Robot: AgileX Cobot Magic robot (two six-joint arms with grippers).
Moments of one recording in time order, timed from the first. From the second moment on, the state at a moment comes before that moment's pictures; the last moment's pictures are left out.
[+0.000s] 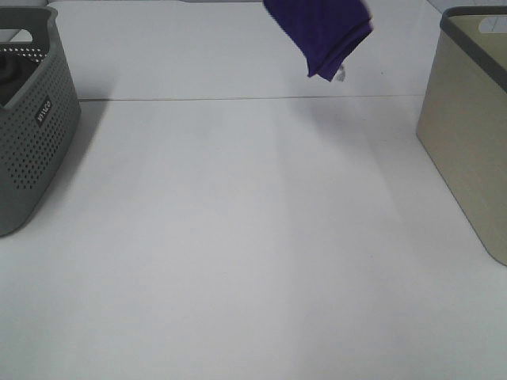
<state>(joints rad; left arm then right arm) 0.05 -0.01 -0.50 -0.01 1.04 0.02 0.22 2.02 -2.14 0.44 1.01 -0.18</state>
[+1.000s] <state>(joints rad) 0.05 -0.01 -0.50 -0.01 1.04 0.02 -0.28 2.06 -2.24 0.17 1.22 -0.03</state>
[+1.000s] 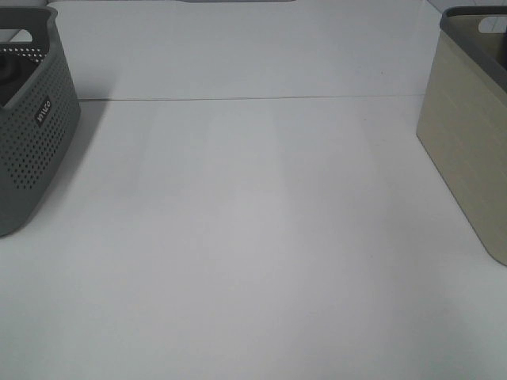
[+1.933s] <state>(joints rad) 0.05 -0.01 -0.50 -0.01 1.04 0.02 -0.06 2.02 -2.24 0.14 1.22 -0.01</state>
